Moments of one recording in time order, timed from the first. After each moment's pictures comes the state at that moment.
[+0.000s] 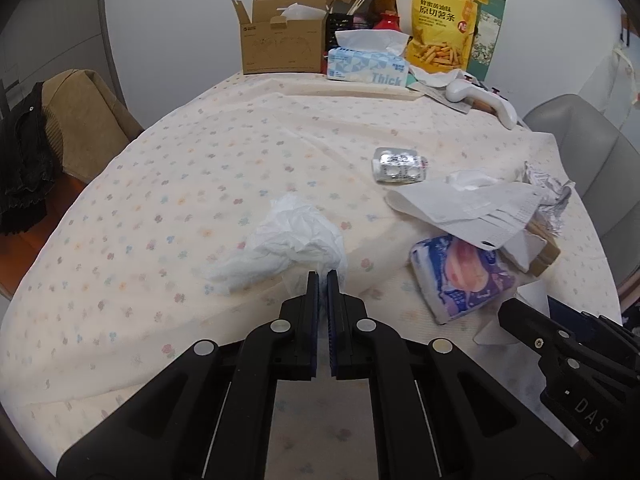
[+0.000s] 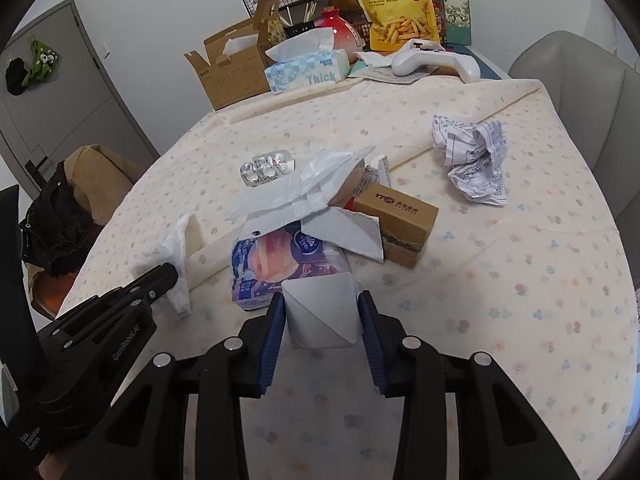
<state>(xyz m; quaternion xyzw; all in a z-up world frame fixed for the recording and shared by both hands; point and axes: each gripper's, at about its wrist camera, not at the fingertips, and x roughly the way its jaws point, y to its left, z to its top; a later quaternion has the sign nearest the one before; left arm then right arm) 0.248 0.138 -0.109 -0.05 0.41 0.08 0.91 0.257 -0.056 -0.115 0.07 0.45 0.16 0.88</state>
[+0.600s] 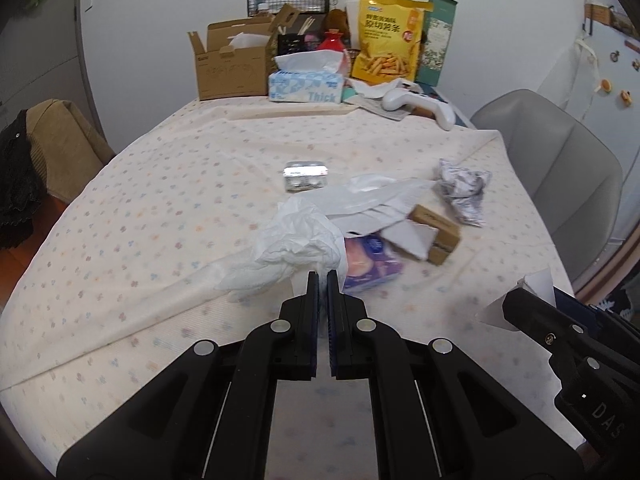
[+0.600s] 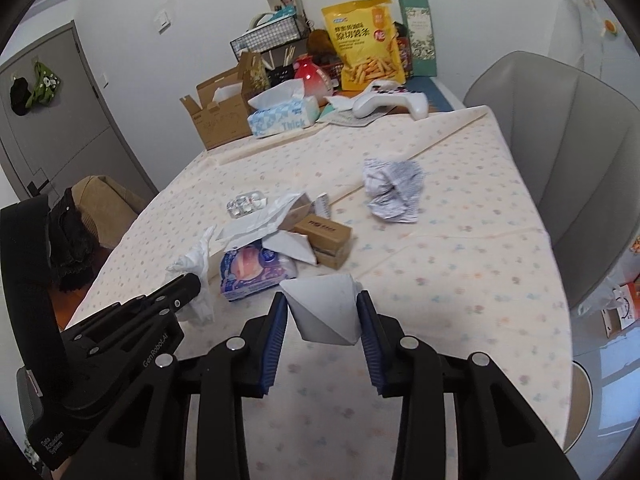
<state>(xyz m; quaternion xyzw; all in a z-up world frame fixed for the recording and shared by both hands) 0.219 0.069 -0.079 -0.04 0.38 0.03 0.92 0.208 -0.124 -0.071 0.09 0.40 0.13 0.90</state>
